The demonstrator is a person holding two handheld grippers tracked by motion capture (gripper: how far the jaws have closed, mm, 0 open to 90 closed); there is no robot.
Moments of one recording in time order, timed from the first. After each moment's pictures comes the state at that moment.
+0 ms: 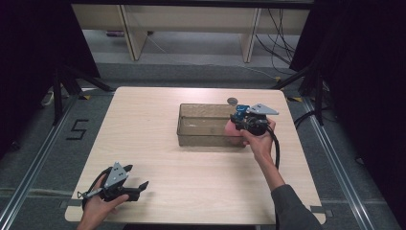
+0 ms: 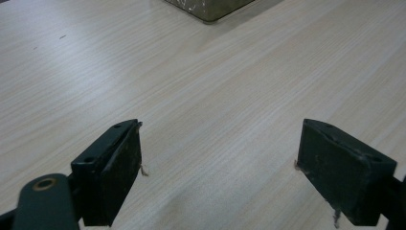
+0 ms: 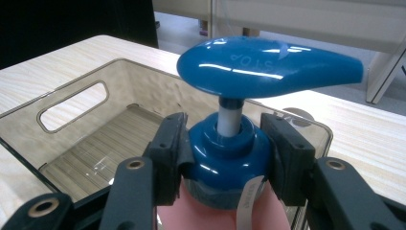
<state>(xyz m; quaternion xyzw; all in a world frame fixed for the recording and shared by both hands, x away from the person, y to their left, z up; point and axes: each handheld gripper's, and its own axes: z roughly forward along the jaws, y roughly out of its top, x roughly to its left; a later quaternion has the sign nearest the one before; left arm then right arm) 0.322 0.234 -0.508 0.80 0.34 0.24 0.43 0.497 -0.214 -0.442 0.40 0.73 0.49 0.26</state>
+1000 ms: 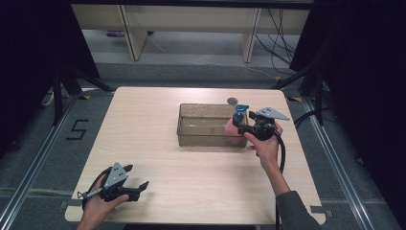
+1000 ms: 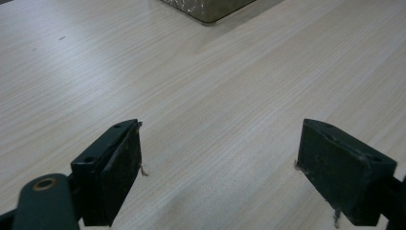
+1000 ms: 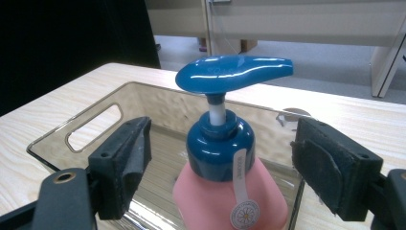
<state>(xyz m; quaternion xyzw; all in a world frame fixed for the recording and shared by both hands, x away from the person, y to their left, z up) 0.322 0.233 -0.508 0.80 0.34 0.23 0.43 0.474 -0.228 -0.434 0.44 0.69 0.52 0.24</state>
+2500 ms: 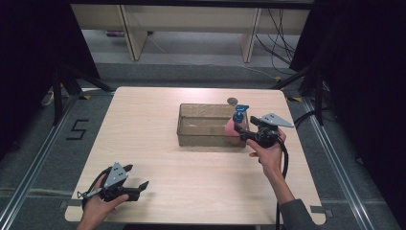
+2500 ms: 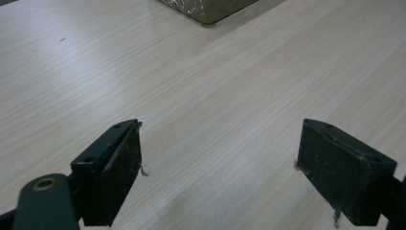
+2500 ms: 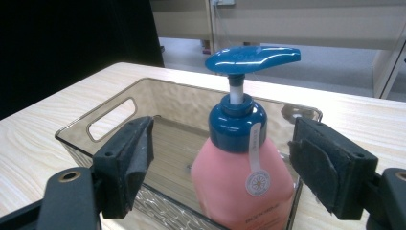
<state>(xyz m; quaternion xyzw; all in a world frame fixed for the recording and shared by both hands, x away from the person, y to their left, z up) 0.322 0.234 -0.507 0.80 0.33 0.24 0.43 0.447 -0.230 -0.431 0.44 0.69 0.53 0.24</state>
